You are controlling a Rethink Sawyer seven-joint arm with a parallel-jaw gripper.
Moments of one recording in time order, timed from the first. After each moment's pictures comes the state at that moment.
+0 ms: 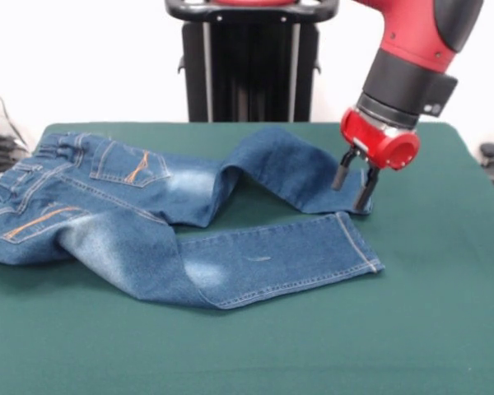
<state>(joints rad) 0.49 -0.32 -0.49 1.78 0.82 0.13 2.48</state>
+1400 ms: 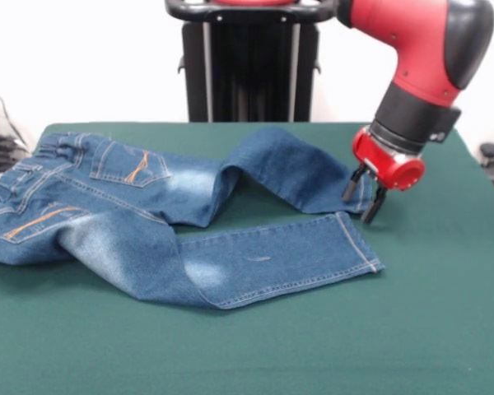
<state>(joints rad) 0.57 -0.21 -0.47 1.78 0.91 0.12 2.48</state>
